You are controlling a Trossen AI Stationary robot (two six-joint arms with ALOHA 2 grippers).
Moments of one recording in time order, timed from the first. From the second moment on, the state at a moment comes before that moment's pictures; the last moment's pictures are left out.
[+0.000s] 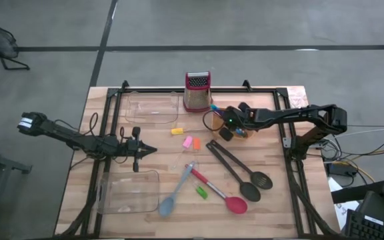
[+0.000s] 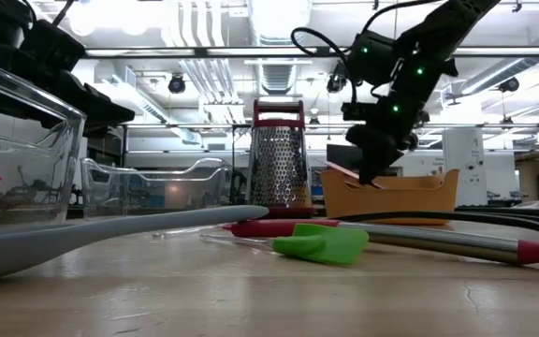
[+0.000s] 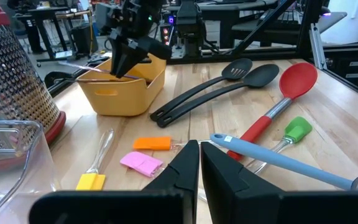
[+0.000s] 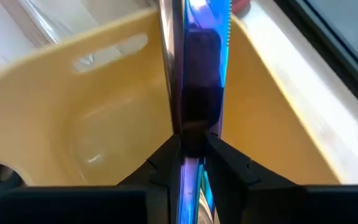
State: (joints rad) left arm -0.24 0.60 0.01 0.47 -0.30 0.00; right arm -0.27 1.51 0.83 -0.36 0.37 0.28
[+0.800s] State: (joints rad) left arm -0.24 0.60 0.01 0.47 -0.30 0.00; right arm -0.11 1.51 0.99 -0.35 0.37 0.20
